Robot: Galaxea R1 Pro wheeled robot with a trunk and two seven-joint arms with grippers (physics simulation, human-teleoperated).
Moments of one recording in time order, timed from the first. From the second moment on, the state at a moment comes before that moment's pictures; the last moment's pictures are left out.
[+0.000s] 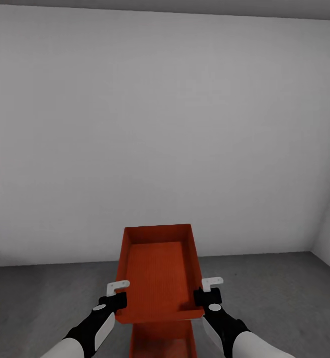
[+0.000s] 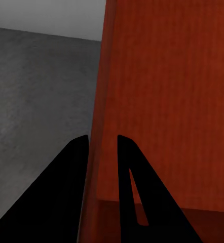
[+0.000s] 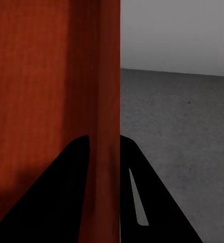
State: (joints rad) left arm -0.57 -0.07 -0.12 -0.35 0.25 0.02 0.15; right arm -0.62 0.13 0.23 -0.24 -0.04 -0.09 -0.26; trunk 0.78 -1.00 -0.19
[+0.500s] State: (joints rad) left arm -0.57 -0.07 -0.11 -0.35 0.25 0.02 0.15; right arm -0.62 0.13 0.23 -0.24 -0.04 -0.09 -0.26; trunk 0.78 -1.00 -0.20
